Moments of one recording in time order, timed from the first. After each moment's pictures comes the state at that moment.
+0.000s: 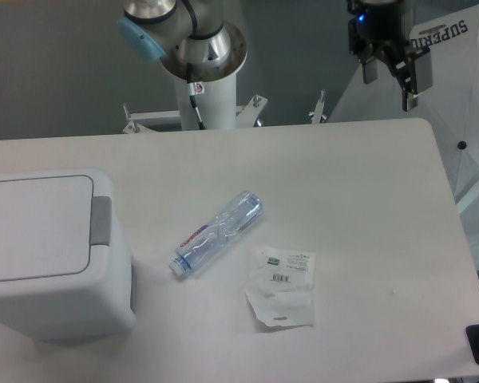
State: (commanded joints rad) arm 2.80 -1.54 -1.56 -1.24 1.56 1.85
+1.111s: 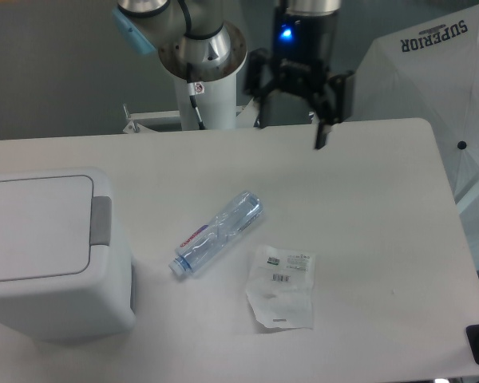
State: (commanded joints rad) arm 2.48 -1.59 -1.51 -1.09 1.18 0.70
